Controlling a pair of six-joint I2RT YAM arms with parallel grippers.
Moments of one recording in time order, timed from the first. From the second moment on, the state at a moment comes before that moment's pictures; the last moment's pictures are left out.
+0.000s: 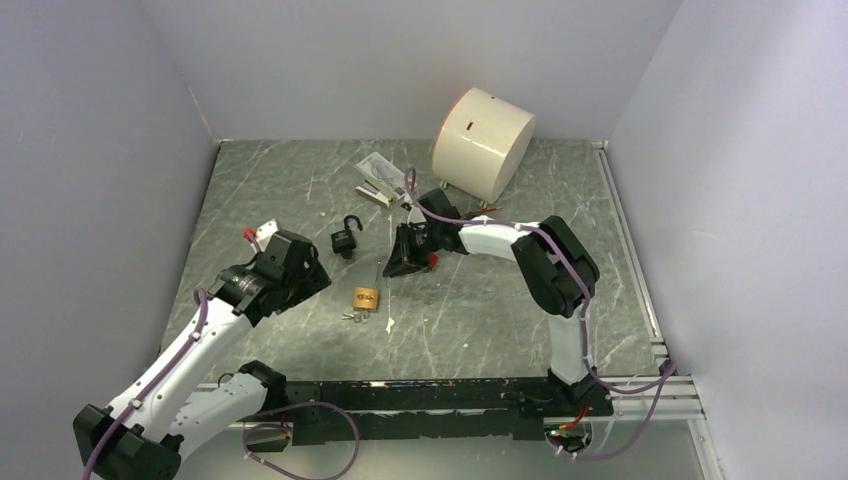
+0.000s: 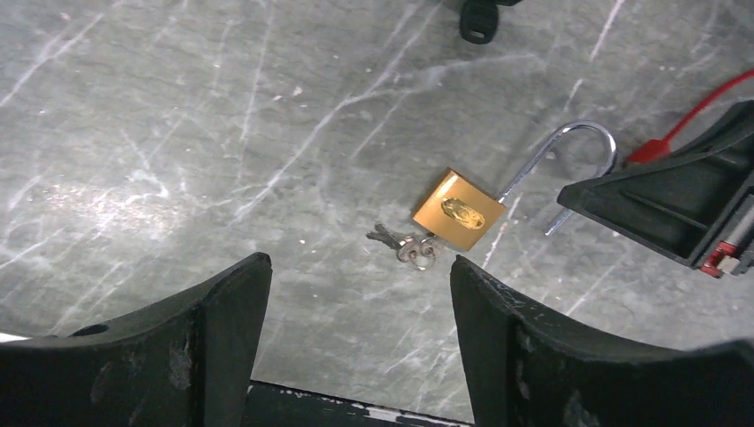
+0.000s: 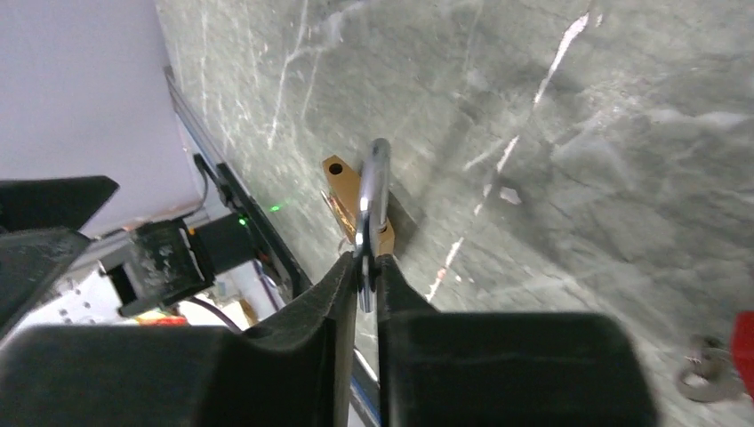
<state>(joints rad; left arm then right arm) -0.48 0.89 0.83 -0.93 -0.33 -0.95 0.67 2.01 1.26 -0.10 -0.69 0.75</state>
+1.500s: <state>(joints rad) -0.48 0.65 1.82 -1.40 -0.48 -0.57 0.64 0.64 1.24 -1.11 0.66 0.82</state>
